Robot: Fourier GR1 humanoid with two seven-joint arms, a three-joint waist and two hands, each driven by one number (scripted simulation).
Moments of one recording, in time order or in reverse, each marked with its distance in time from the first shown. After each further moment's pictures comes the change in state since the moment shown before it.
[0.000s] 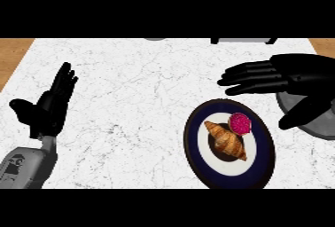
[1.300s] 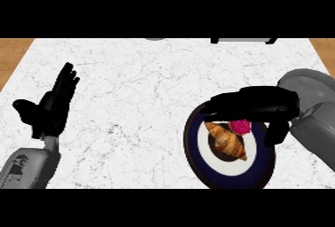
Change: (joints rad) left arm 0.004 -0.058 0.053 -0.004 -0.070 -0.045 0.016; right arm 0.122 0.140 0.091 0.015 0.340 -0.027 0.075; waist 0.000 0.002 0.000
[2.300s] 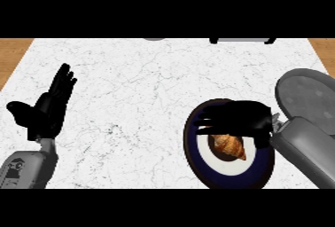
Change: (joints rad) left arm 0.021 -0.029 0.053 -0.036 -0.042 -0.048 0.026; right arm 0.074 0.121 0.031 0.010 0.393 -0.059 0.014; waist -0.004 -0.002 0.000
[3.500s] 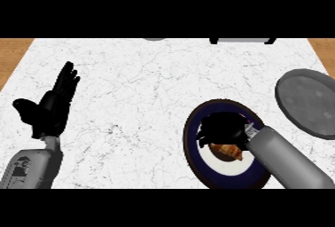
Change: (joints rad) left arm -0.017 -0.064 0.041 -0.010 -0.072 -0.031 0.027; right arm 0.065 0.210 -0.031 0.169 0.371 -0.044 -0.078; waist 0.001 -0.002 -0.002
